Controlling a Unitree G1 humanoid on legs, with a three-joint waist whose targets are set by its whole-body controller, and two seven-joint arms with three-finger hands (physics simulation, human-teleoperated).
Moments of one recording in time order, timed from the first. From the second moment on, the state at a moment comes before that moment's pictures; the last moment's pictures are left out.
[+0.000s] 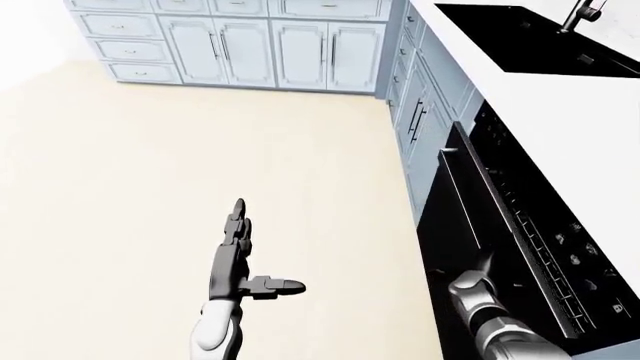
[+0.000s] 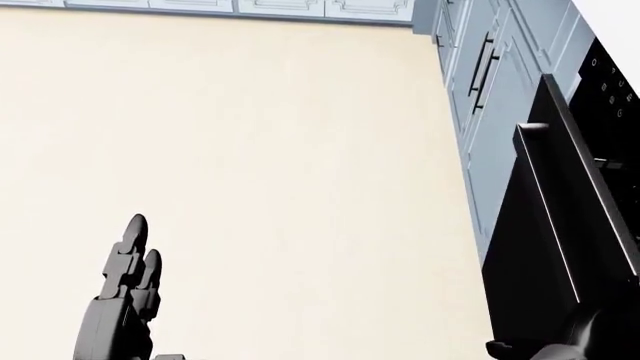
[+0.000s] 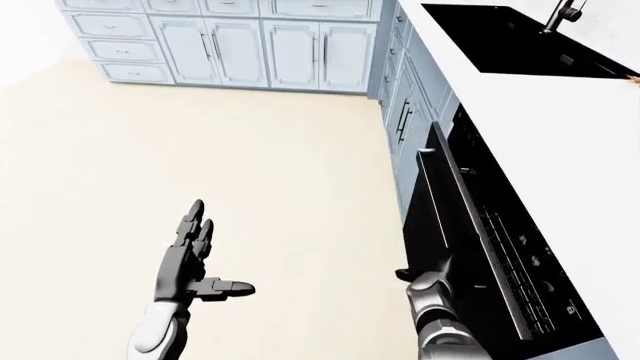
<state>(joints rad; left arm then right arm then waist) 0.09 0.01 0.03 -0.11 -0.01 0.07 -0.06 -0.58 -0.28 -0.14 1.34 -0.22 0.03 -0.76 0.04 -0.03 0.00</state>
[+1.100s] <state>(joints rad) 0.10 0.01 0.02 -0.13 -0.01 0.07 -0.06 -0.53 -0.40 -0.17 1.32 -0.18 0.02 -0.70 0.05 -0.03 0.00</state>
